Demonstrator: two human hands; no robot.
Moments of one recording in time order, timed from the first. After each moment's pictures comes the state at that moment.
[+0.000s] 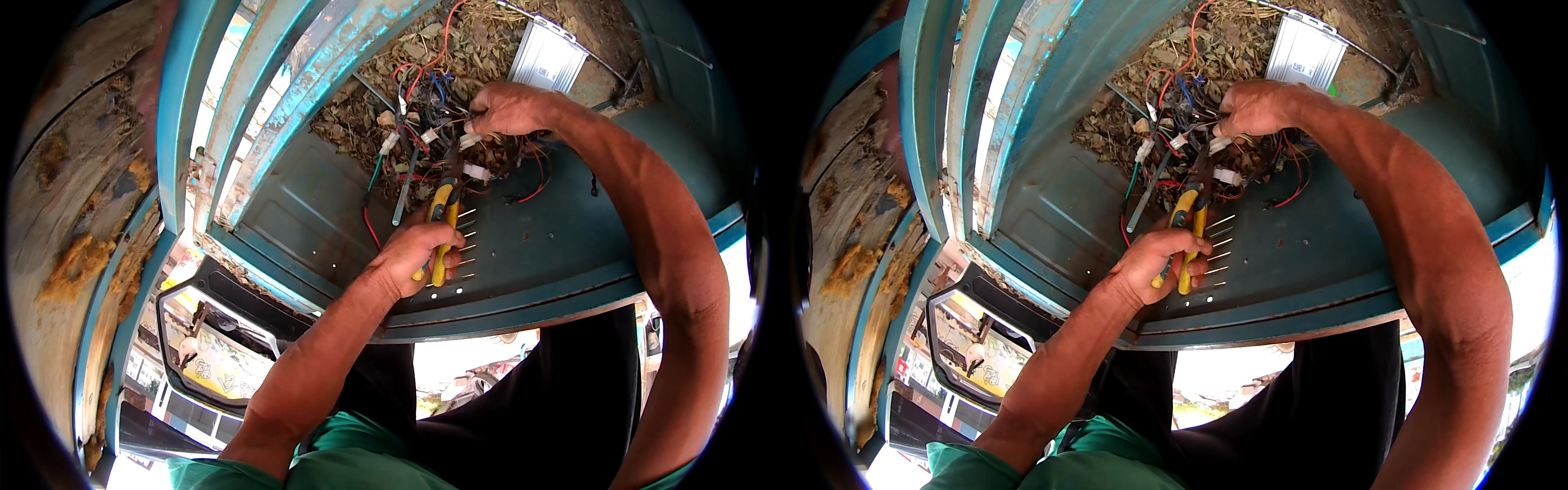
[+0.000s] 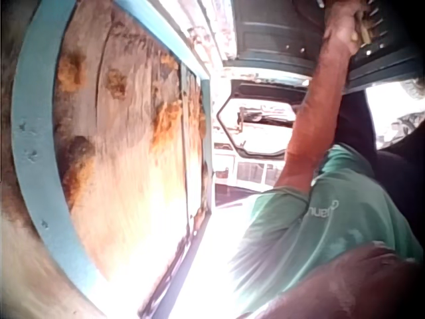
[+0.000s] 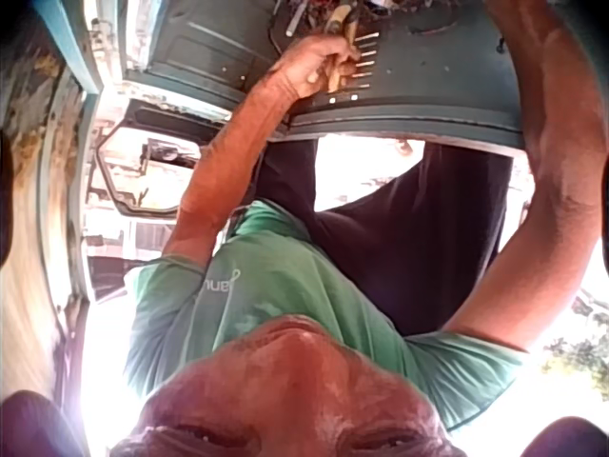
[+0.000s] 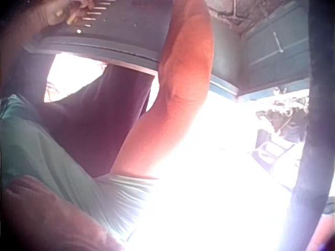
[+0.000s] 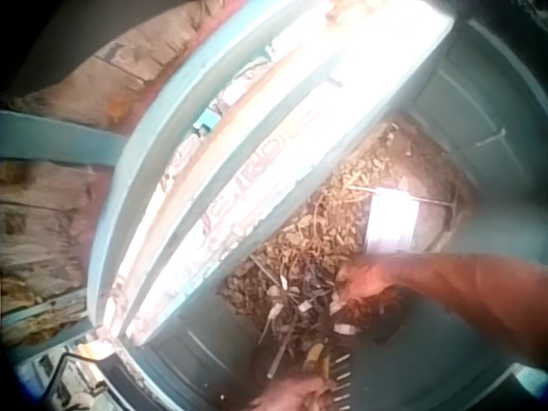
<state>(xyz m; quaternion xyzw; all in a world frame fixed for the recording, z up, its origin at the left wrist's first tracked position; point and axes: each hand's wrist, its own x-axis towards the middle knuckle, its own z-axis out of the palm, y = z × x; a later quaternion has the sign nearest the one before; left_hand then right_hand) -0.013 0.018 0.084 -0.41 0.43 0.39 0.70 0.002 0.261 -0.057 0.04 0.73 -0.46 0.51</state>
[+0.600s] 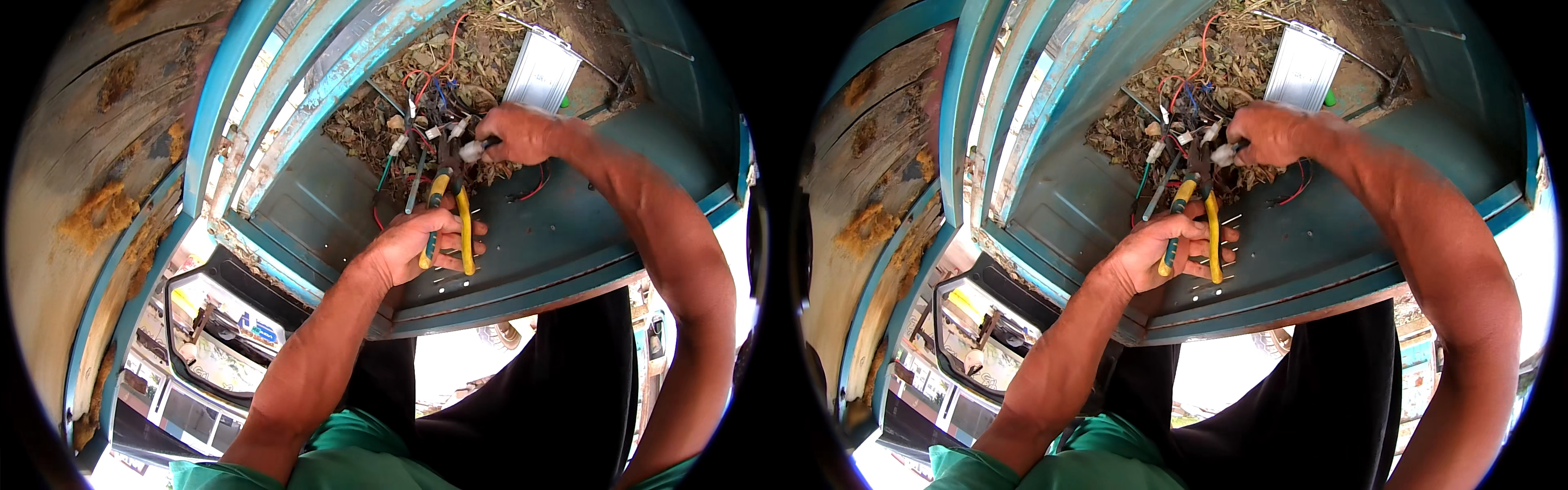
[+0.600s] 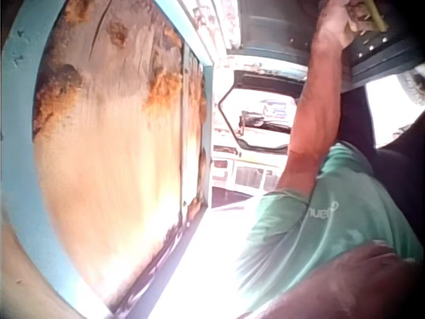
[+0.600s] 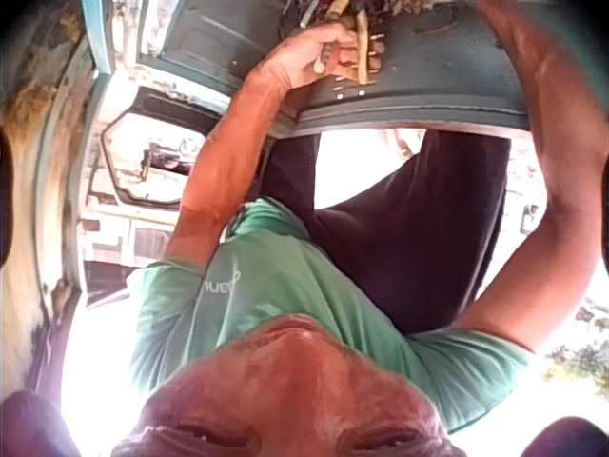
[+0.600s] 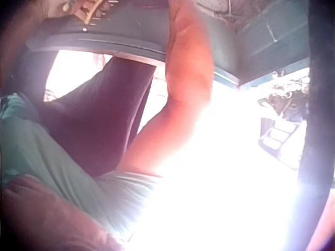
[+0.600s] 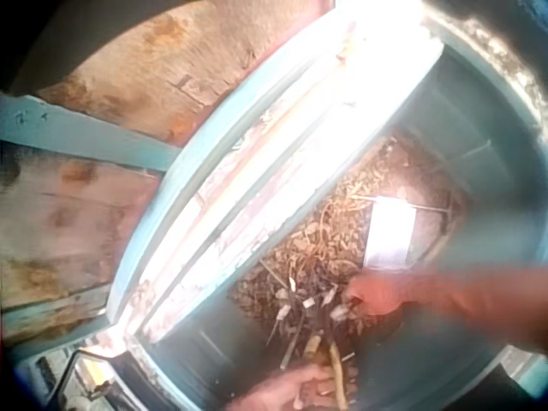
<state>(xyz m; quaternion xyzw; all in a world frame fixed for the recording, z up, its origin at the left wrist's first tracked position) -0.029 0.011 0.085 -0.31 0.40 0.40 0.76 0.027 0.251 -0.033 -0.07 0.80 -0.44 0.41</state>
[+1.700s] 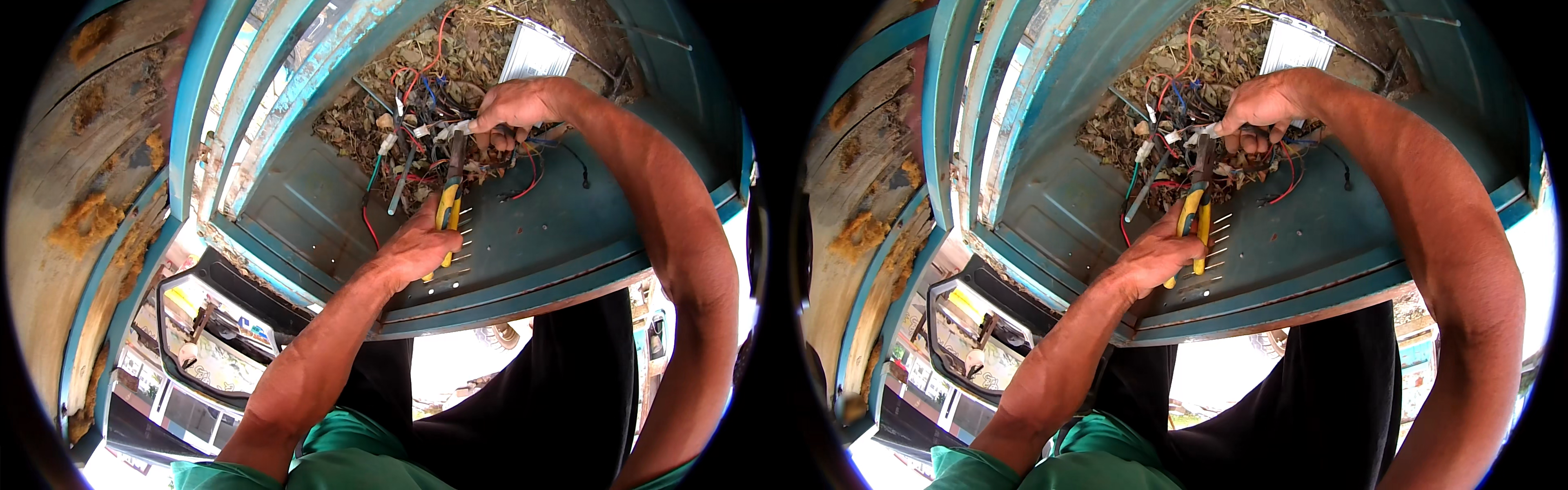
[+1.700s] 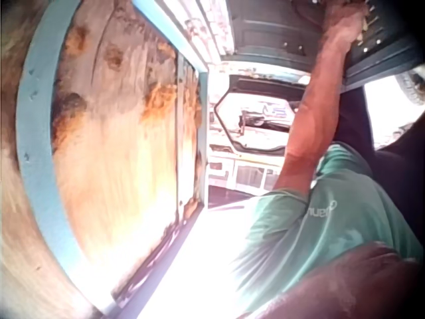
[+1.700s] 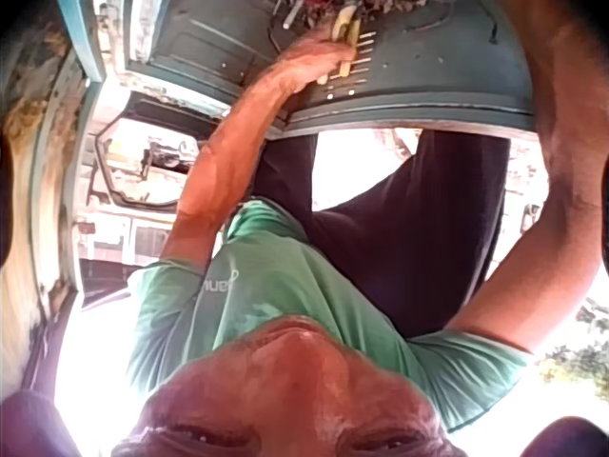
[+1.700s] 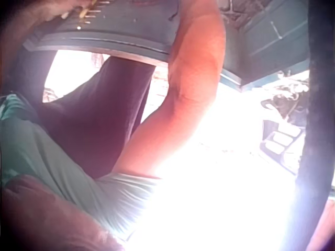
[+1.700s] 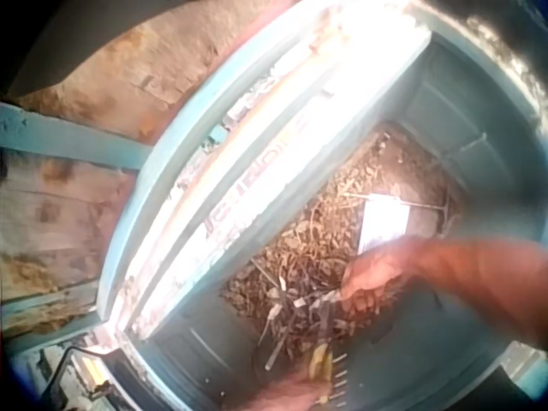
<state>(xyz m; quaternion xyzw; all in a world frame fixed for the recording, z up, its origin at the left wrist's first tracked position) -0.011 0.032 0.093 -0.05 0.69 0.17 0.70 0.002 0.285 -0.031 0.09 0.55 -0.56 0.61</state>
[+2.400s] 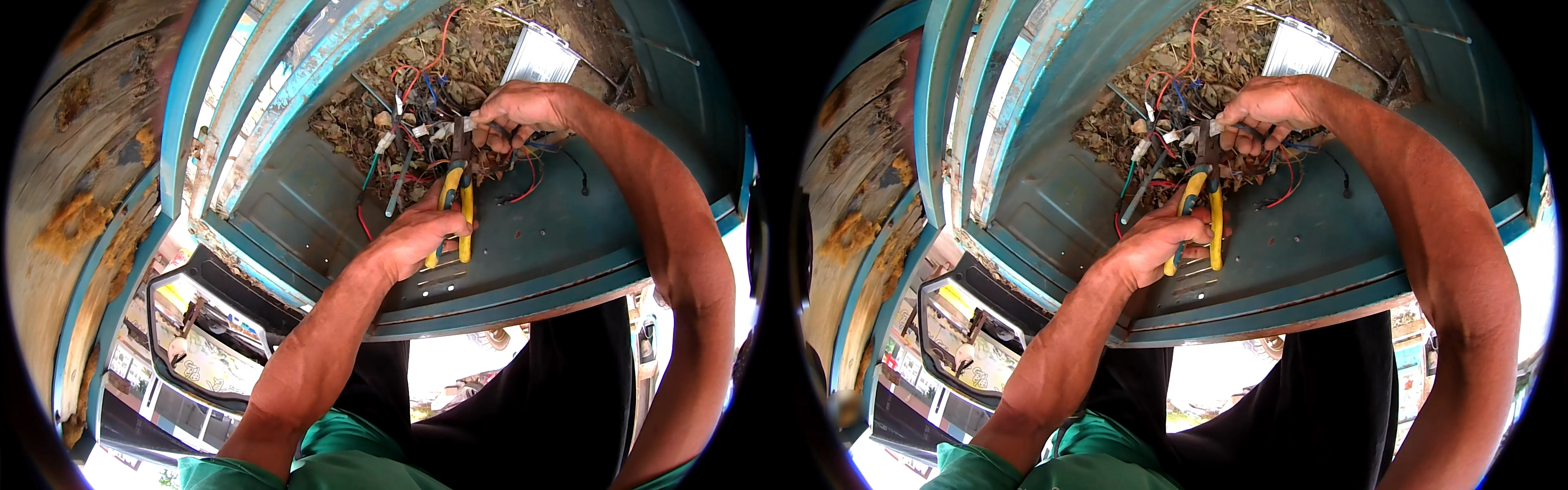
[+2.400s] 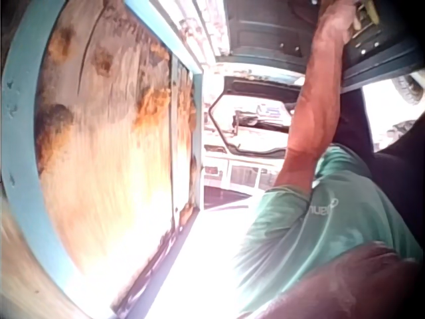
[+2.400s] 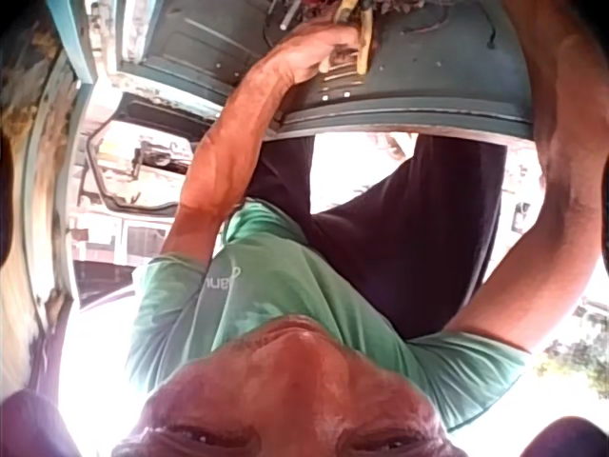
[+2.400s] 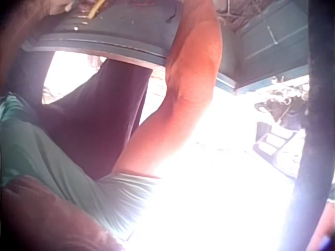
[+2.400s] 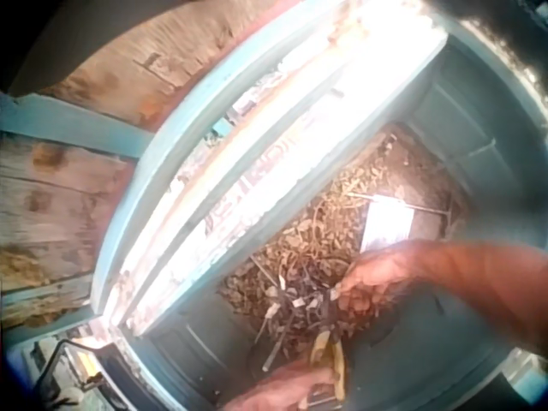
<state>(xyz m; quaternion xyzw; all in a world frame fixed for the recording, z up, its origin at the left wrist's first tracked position) -0.014 0.039 0.079 -0.27 0.52 0.36 0.72 0.011 0.288 -0.038 0.19 0.45 -0.65 0.58</state>
